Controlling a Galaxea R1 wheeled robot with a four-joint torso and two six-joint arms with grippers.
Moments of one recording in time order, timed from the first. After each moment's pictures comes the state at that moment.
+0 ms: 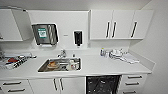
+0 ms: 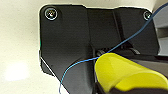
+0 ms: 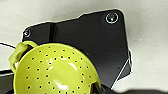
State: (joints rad) left arm 1.55 3.06 -2.73 -0.55 -0.08 0.50; right arm -1.53 2.89 -2.59 -0.10 0.07 0.07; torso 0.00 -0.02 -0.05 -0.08
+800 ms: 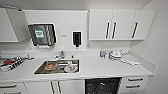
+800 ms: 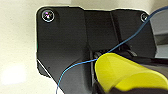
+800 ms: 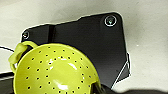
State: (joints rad) left arm 1.55 3.06 -2.73 -0.55 -0.08 0.50; right arm -1.52 2.89 -2.59 -0.10 0.07 0.07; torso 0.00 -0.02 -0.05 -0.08
